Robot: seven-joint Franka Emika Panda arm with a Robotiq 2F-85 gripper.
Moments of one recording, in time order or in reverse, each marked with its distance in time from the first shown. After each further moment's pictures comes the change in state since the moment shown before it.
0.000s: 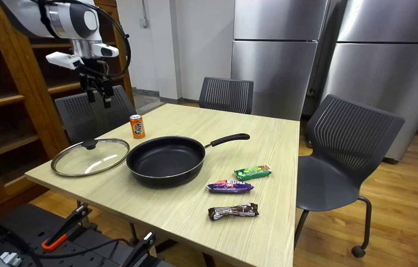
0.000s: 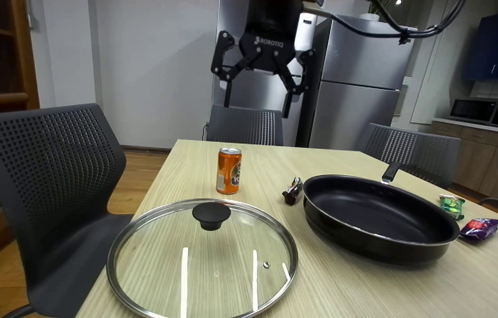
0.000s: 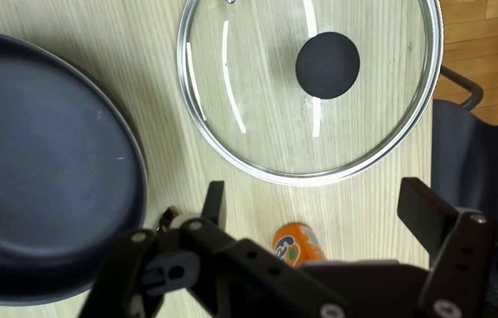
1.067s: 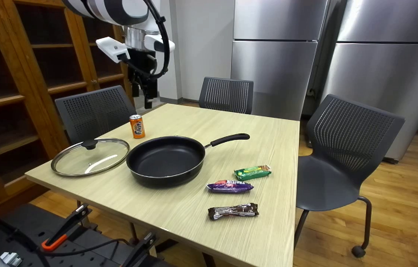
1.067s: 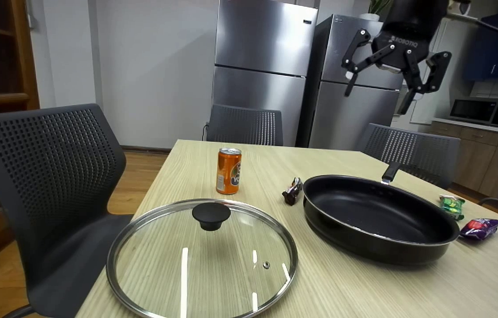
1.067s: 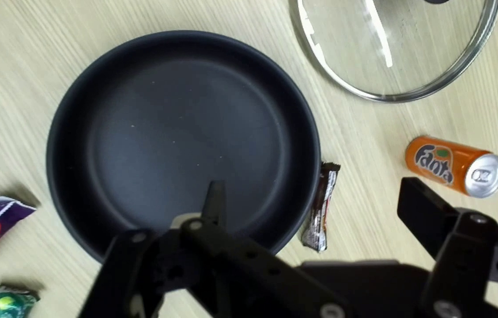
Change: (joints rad) arm -0.278 -0.273 -0.113 -0.283 0.272 0.011 -0.263
